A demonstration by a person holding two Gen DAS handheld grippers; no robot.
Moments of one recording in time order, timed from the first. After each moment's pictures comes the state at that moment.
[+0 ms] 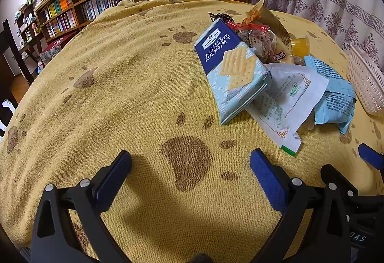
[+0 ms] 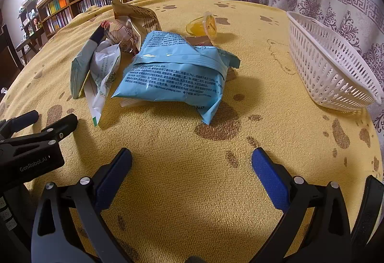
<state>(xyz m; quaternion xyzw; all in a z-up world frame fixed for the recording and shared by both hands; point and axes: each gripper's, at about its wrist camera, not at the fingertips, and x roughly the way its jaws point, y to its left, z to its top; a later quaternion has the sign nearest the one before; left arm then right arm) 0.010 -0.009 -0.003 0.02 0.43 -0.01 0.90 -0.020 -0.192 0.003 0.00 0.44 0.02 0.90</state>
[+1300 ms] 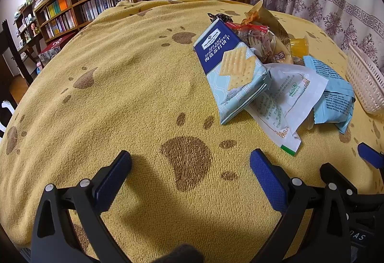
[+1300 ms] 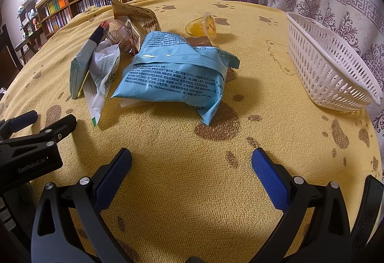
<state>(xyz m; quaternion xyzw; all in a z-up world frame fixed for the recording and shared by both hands) 0.010 -0.009 -0.003 0.02 0.43 -0.01 0.90 -0.020 -0.191 0.003 0.00 0.44 0.02 0.90</state>
